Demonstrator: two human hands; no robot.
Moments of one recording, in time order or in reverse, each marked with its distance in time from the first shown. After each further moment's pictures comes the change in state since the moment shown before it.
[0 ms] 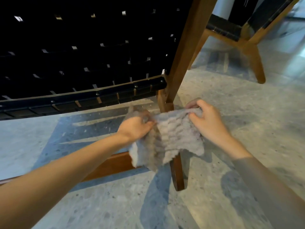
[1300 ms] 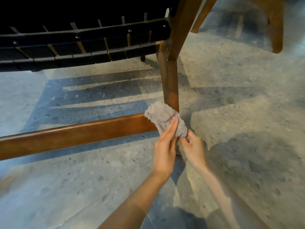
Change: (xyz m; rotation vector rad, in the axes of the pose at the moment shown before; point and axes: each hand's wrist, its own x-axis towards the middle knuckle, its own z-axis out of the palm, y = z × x) left_hand -0.086 0.004 0.194 -0.596 0.311 0.081; right_hand -0.136 0.099 0.110 0.332 -0.021 0.383
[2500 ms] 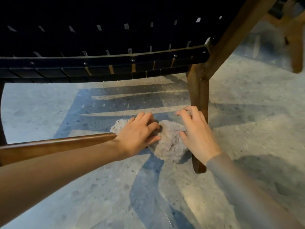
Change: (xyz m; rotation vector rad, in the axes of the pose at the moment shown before) left_hand 0.074 -0.012 -0.194 0.996 -0.493 0.383; right_hand 0.023 -0.133 0.044 -0.821 -0.159 -0.423
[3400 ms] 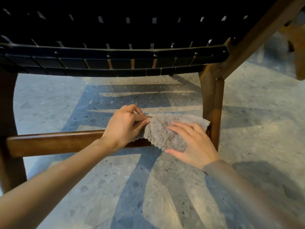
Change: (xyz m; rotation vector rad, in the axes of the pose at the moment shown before) left_hand -0.042 -0.034 -0.023 -0.203 0.293 -0.227; right_hand -0.015 -0.013 0.036 -0.030 -0.101 -0.213
